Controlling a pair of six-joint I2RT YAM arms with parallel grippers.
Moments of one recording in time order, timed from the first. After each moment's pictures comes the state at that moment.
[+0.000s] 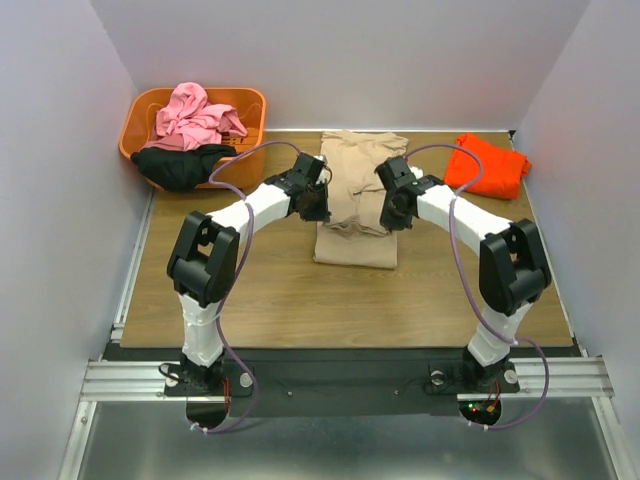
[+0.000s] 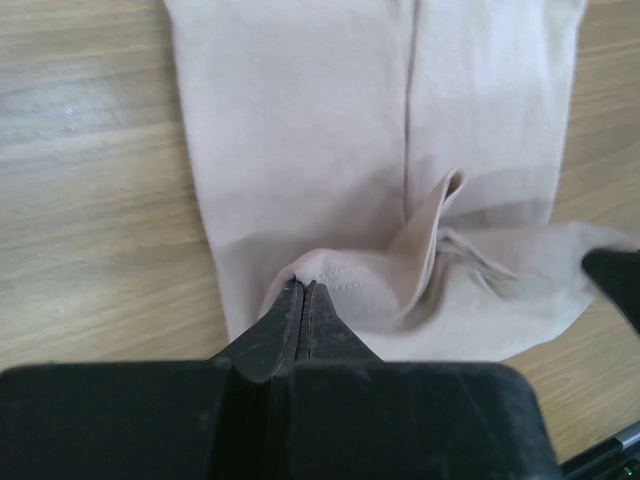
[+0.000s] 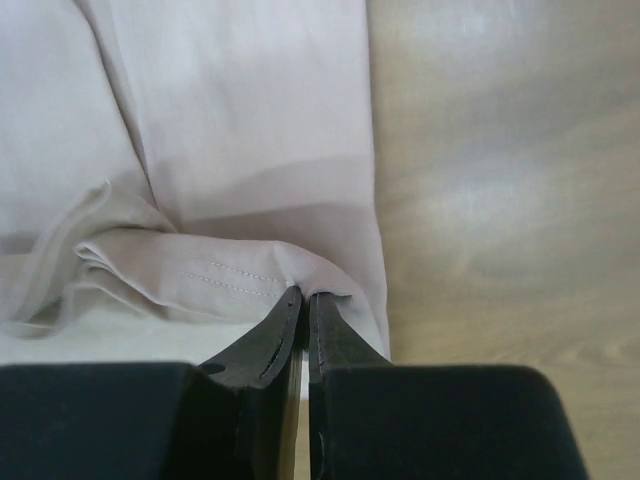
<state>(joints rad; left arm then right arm) -0.56 1.91 1.43 -0.40 0.09 -0.53 0.47 1.78 1.36 -0.69 0.27 0.69</state>
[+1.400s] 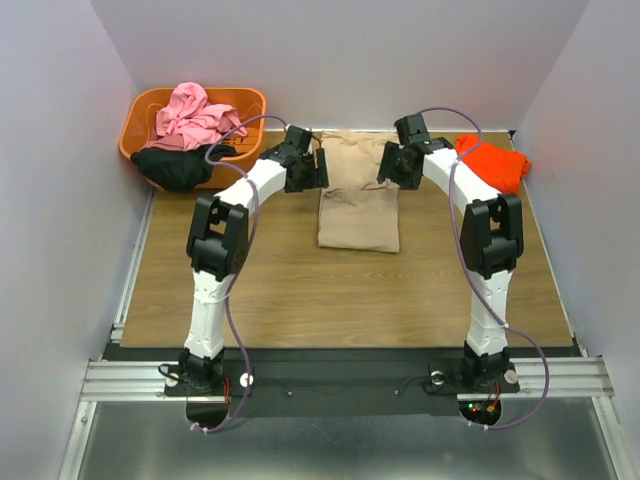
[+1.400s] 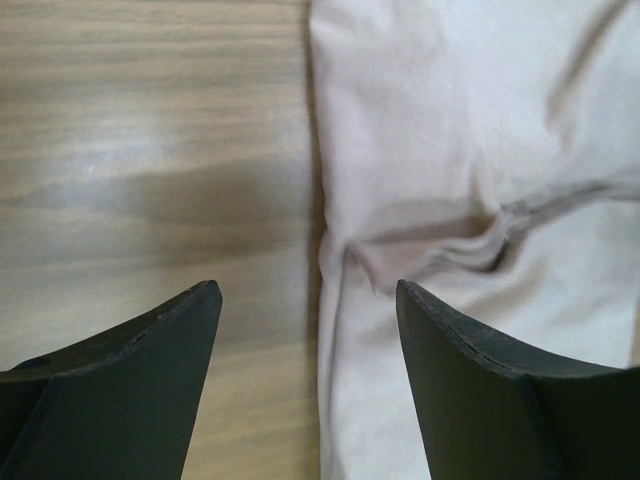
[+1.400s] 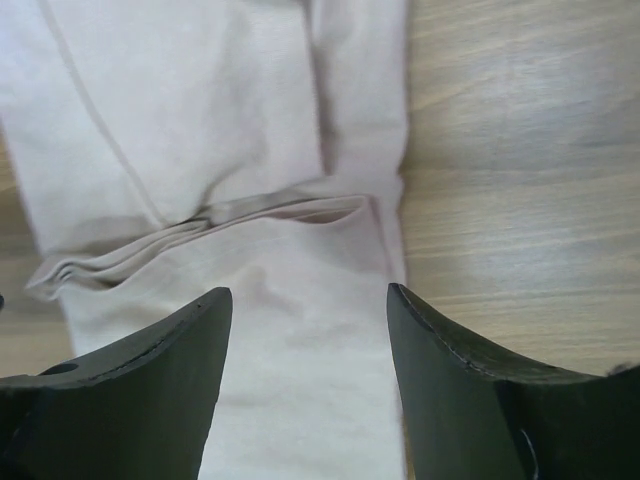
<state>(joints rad) -0.42 2.25 1.90 -0.50 0.02 -0.47 0.28 2.14 1.87 -0.69 0.10 0.50</state>
